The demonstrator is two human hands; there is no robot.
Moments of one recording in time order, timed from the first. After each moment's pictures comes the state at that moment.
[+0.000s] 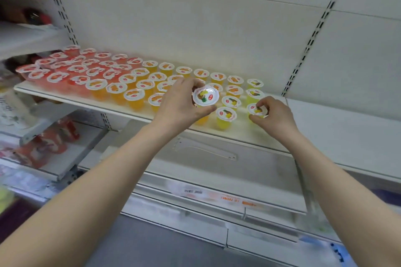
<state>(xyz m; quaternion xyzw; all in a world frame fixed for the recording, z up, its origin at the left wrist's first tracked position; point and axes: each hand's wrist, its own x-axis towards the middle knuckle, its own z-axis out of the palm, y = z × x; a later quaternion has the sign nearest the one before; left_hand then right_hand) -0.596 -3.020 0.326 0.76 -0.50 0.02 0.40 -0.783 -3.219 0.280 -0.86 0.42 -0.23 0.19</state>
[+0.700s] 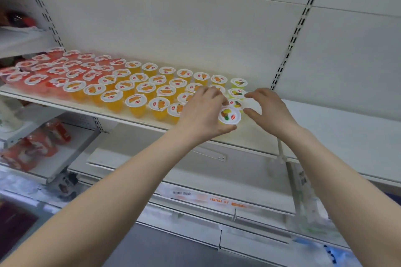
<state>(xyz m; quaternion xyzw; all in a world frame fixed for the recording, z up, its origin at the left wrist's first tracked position) -0.668 -3.091 0.311 0.75 -0.61 0.11 0.23 -0.816 -3.255 0.298 -0.93 0.31 -0.19 0.09</state>
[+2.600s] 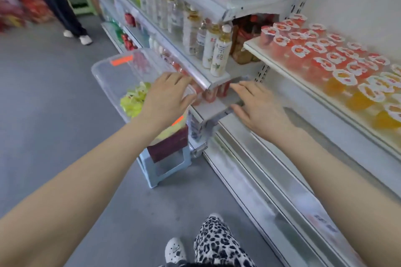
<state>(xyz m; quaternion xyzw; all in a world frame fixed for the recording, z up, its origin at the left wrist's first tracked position) -0.332 -2.566 0.226 0.94 -0.26 0.15 0.14 -0.393 -2.810 0.239 -0.98 -0.15 -0.15 0.03</state>
